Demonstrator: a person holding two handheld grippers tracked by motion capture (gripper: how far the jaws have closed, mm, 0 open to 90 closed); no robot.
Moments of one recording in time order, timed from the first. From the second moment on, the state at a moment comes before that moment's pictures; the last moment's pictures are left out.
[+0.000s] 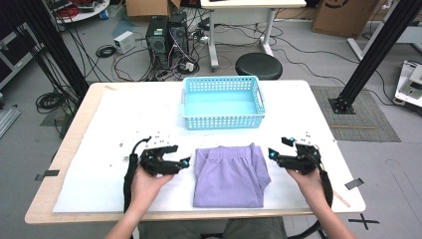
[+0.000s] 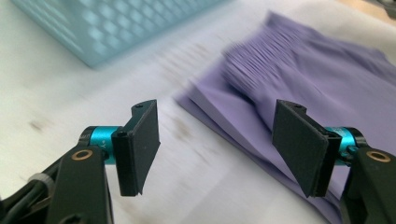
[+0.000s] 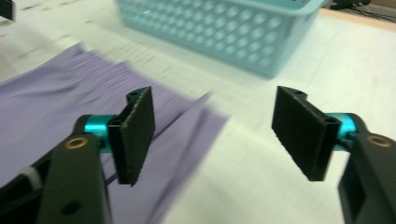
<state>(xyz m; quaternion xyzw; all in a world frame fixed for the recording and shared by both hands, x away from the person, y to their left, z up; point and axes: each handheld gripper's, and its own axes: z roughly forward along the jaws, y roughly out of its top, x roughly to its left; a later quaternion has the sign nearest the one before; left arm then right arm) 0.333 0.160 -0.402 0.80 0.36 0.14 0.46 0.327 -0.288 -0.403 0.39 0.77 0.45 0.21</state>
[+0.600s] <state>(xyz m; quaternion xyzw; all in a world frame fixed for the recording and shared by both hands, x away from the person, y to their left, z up) 0.442 0.156 -0.421 0.78 0.36 0.15 0.49 0.447 -0.271 -0.420 0.39 0.80 0.41 0.19</state>
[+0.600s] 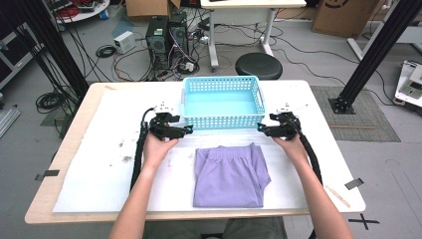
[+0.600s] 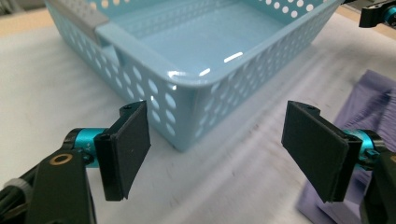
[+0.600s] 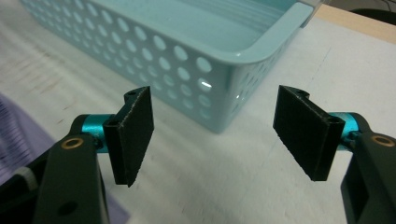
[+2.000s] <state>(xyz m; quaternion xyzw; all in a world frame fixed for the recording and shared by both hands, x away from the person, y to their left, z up) 0.404 0.136 -0.427 0.83 0.34 0.13 0.43 0.396 -0.277 -0.417 0.35 0.82 0.41 0.20</state>
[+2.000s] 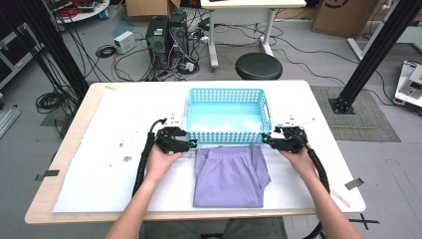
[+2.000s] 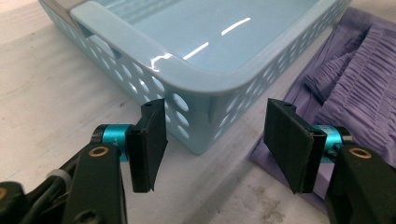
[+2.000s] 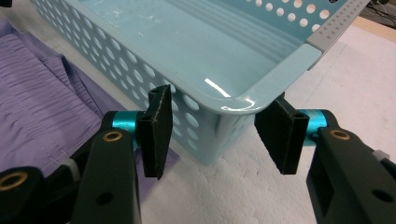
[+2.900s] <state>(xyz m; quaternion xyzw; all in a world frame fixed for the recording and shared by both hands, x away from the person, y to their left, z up) 0.362 0.191 -0.417 0.76 0.33 0.18 0.53 0.356 -0.313 -0.408 0.36 0.74 0.51 0.25</state>
